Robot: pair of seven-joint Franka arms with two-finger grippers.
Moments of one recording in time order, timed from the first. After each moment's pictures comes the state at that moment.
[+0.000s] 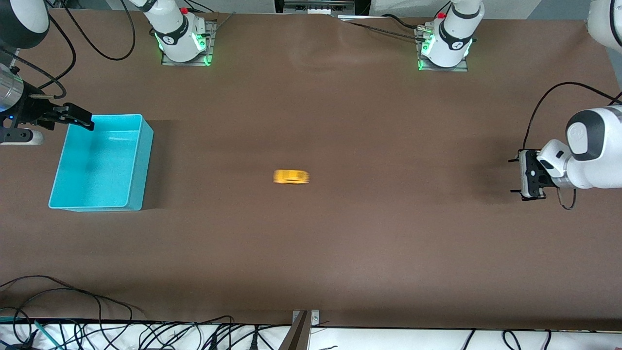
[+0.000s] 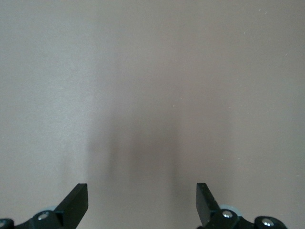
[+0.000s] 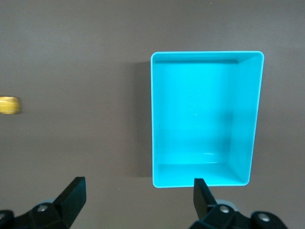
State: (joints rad) left arm 0.39 0.42 -0.20 -1.78 0.00 1.92 1.64; right arm 0.07 0.01 -0.11 -1.75 -0.03 1.68 -0.05
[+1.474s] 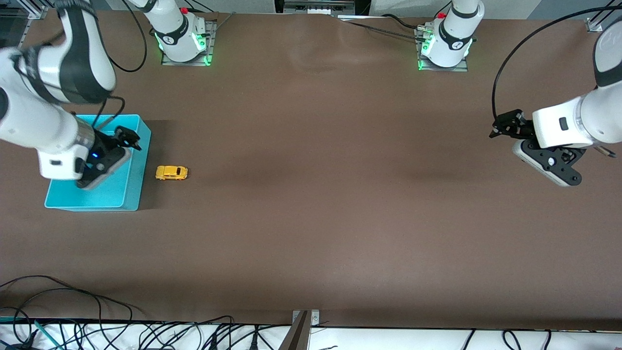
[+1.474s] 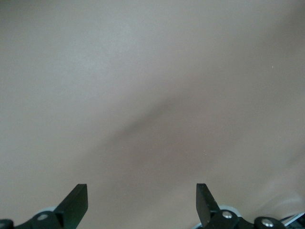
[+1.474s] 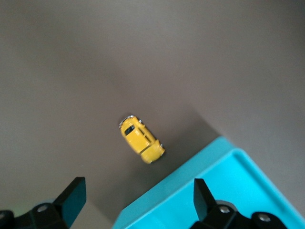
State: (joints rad) left arm 0.25 0.25 -0.40 -1.39 0.00 1.44 0.37; right arm 0.15 0.27 -0.10 -1.78 0.05 1.94 -0.89
